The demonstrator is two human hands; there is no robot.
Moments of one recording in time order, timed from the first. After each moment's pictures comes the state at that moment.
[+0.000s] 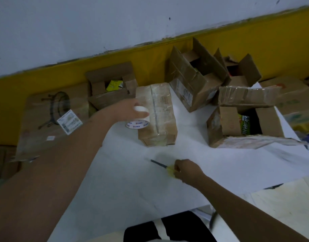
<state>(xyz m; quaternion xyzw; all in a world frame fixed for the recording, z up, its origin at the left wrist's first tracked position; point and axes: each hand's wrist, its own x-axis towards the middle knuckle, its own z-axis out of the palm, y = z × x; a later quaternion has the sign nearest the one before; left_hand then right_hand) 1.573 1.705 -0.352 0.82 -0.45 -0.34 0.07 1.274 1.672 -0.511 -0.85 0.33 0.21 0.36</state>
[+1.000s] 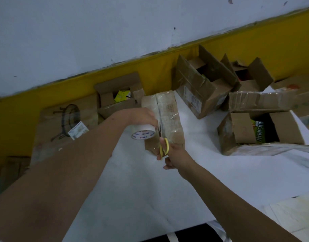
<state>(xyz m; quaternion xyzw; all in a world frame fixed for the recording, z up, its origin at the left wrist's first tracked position) 1.573 1.670 -0.351 0.78 -0.46 -0.43 -0.03 1.370 1.684 -0.398 -0.49 0.43 -0.01 0.76</state>
